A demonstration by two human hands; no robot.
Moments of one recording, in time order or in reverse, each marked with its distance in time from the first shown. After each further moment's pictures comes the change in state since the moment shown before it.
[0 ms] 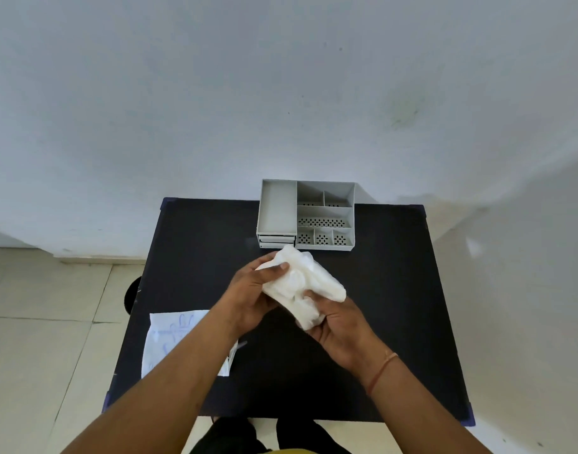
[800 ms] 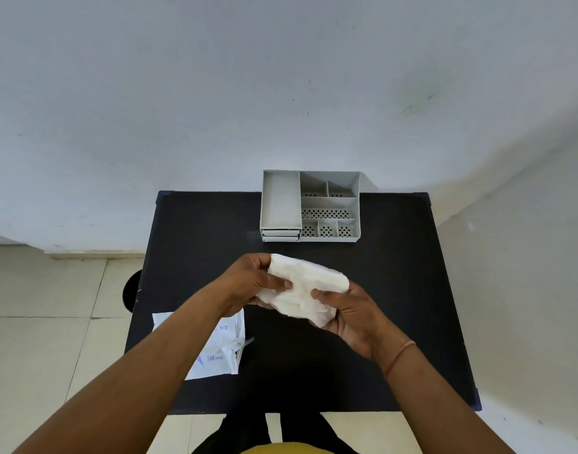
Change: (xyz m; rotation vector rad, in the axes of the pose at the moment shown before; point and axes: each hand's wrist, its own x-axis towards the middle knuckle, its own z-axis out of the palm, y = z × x) left_hand 0.019 0.038 -0.031 0.623 -0.137 -0.092; right_hand 0.017 -0.008 -0.007 -0.106 -0.093 0.016
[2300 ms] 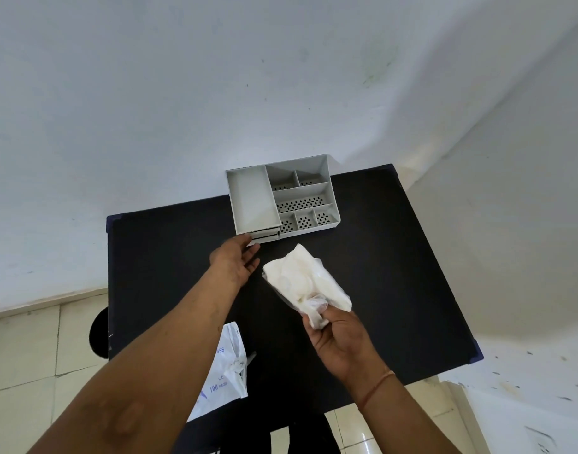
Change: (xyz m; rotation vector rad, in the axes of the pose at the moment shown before) left_hand 0.131 0.001 -0.023 -0.613 0.455 -0.236; right_hand 0.009 0.060 0.046 0.781 0.321 -0.113
